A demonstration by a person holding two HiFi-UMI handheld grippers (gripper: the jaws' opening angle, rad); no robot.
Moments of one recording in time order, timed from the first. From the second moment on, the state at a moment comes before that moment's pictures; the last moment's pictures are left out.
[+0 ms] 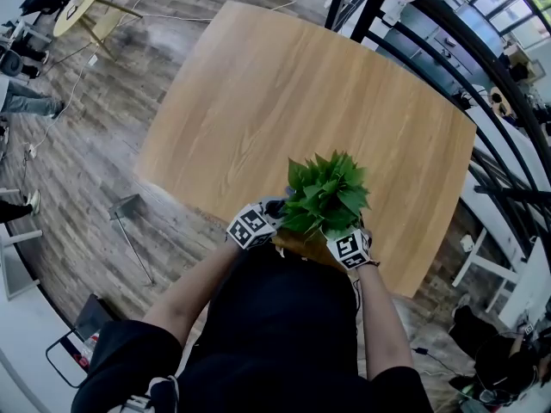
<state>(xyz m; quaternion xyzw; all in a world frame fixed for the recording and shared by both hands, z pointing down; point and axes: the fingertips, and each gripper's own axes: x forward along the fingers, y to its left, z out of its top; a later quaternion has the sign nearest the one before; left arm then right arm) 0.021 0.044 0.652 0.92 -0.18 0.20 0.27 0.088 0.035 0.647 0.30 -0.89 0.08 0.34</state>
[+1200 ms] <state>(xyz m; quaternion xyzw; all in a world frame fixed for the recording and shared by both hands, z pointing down) 0.025 0.049 0.649 0.92 -0.16 0.20 0.29 0.091 0.036 0.636 0.29 -0.90 0.08 0.33</state>
